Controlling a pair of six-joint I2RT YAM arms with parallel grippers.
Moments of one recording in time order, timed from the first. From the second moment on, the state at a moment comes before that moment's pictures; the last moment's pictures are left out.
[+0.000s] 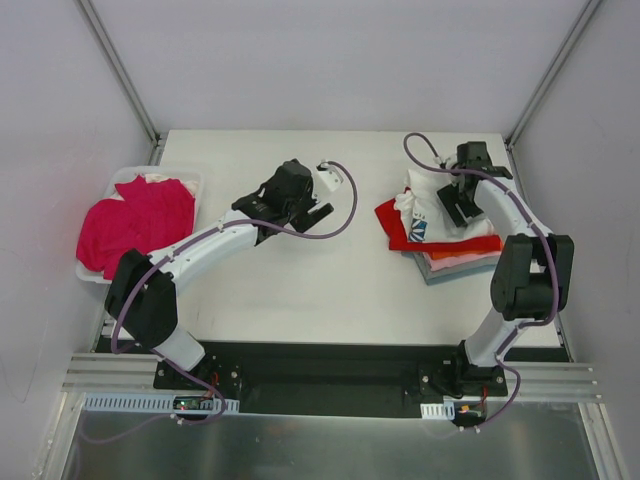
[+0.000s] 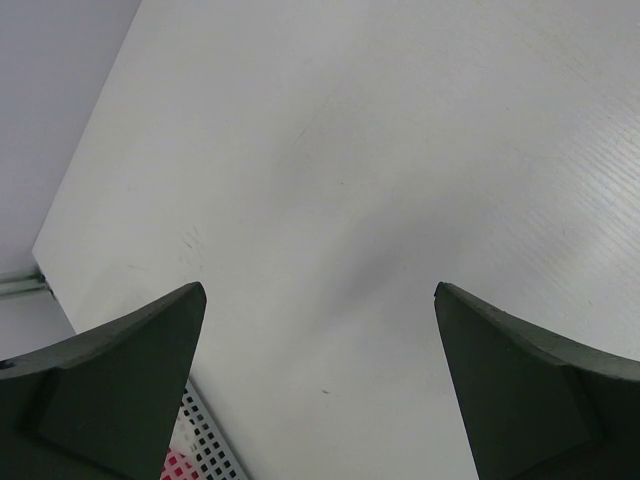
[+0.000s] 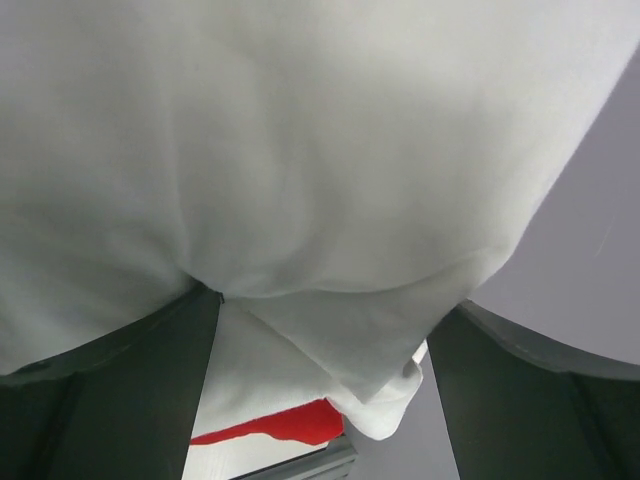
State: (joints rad) left arm -0.66 1.56 1.23 -0.33 -0.25 0.48; right arm 0.04 1.73 1.38 -0.73 0.38 -0.49
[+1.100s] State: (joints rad) left arm -0.61 1.57 1.23 -0.30 -0.25 0.46; right arm 0.35 1.75 1.47 -0.80 0.40 -0.43
